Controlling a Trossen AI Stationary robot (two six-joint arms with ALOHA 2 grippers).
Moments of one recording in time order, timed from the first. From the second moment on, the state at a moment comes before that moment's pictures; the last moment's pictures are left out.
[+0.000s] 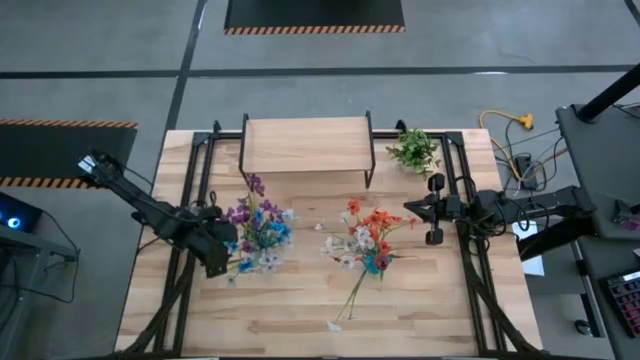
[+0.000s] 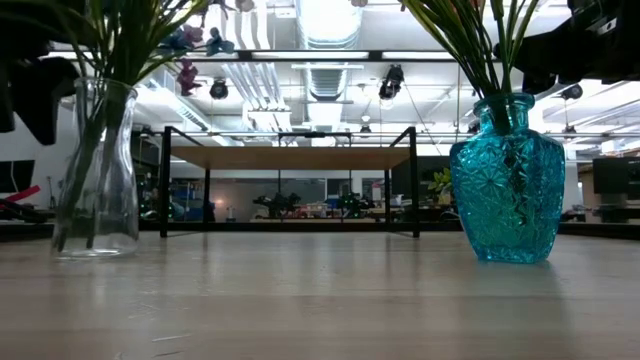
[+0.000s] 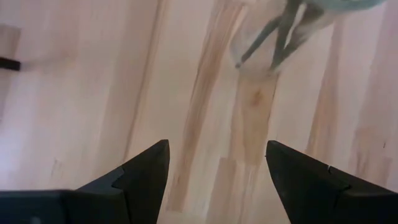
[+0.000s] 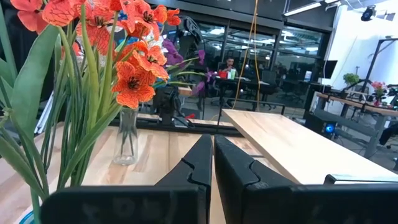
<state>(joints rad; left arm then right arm) -0.59 0.97 0.78 -1.08 -0.23 -0.80 0.14 0.26 0.07 0.30 0.24 -0.13</state>
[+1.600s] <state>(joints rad) -0.60 0.69 0.75 -1.32 -0.06 -1.35 0.14 0.26 0.07 0.29 0.24 -0.14</state>
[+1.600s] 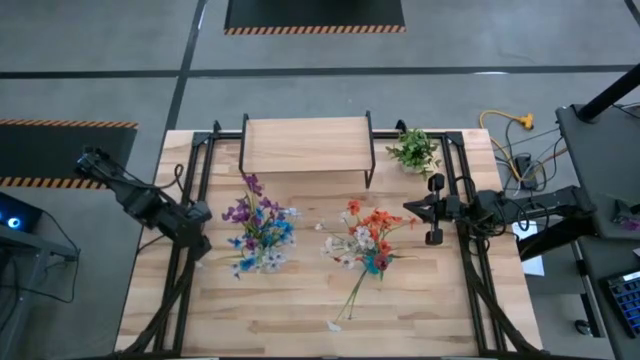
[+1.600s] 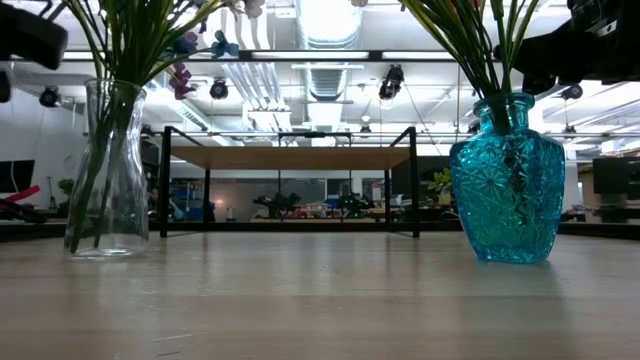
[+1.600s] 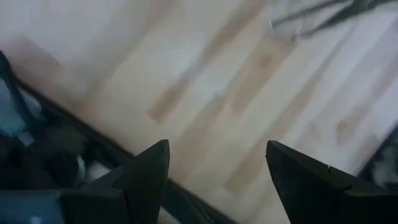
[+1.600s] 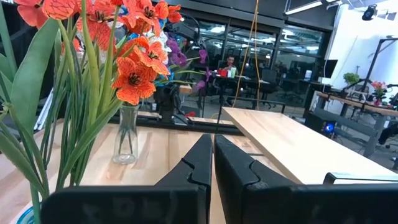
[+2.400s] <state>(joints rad) -0.67 1.06 0.74 -1.05 0.21 -1.32 0.14 0.26 0.07 0.29 0.24 -0.14</state>
